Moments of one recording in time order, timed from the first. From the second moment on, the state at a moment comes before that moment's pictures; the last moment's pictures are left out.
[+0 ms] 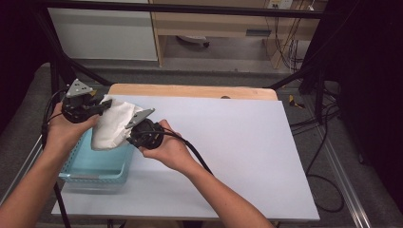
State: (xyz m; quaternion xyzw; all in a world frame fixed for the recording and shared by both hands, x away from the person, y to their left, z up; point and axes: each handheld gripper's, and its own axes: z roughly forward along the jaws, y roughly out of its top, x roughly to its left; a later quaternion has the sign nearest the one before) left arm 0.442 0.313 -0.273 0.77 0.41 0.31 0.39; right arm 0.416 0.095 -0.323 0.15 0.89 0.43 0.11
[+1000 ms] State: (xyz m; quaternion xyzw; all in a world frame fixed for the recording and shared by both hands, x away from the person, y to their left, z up) left arm 0.444 0.337 -0.286 0.76 0.43 0.30 0.39; right arm 0.422 0.123 -0.336 0.14 0.89 0.42 0.10
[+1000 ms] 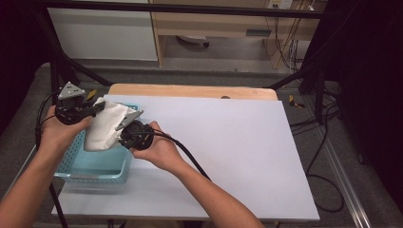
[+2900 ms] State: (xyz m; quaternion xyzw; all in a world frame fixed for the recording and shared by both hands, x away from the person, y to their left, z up) left arm 0.449 0.365 -0.316 0.76 0.46 0.29 0.37; right arm 0.423 0.152 -0.361 0.16 0.89 0.42 0.08
